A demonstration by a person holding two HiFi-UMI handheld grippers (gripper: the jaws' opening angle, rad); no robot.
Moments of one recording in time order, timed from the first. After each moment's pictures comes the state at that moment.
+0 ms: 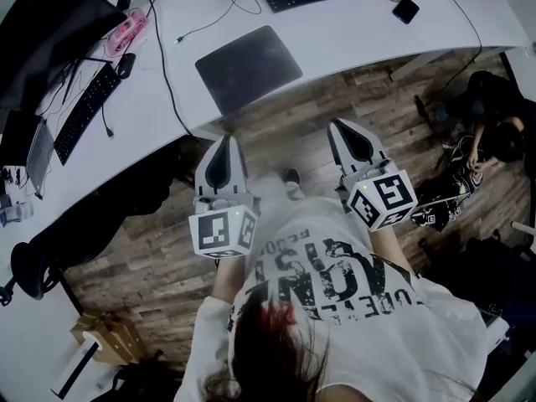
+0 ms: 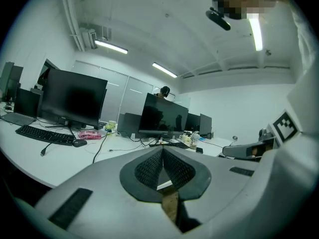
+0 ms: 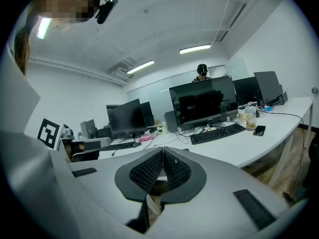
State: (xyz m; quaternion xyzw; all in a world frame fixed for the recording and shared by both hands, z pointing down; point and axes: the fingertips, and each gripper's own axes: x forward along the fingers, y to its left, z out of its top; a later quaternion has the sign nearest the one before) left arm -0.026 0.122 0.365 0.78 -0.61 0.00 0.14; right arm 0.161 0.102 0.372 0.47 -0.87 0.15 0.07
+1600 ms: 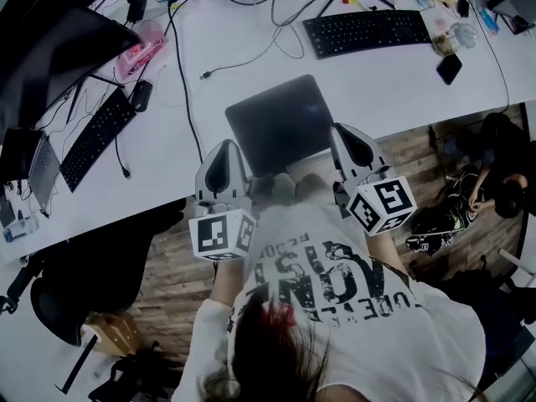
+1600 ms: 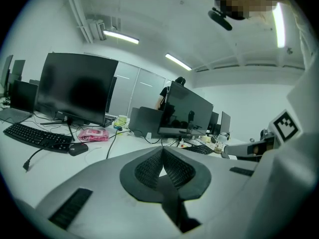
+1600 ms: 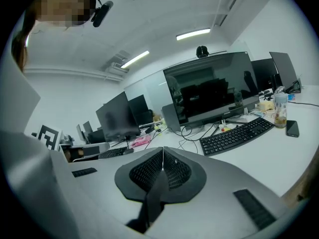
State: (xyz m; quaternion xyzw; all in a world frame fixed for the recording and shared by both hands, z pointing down) left arm -0.114 -0.047 0.392 0.74 -0.65 0.01 0.19; right arm 0.078 -0.085 0.393 0.44 -0.87 0.21 0.09
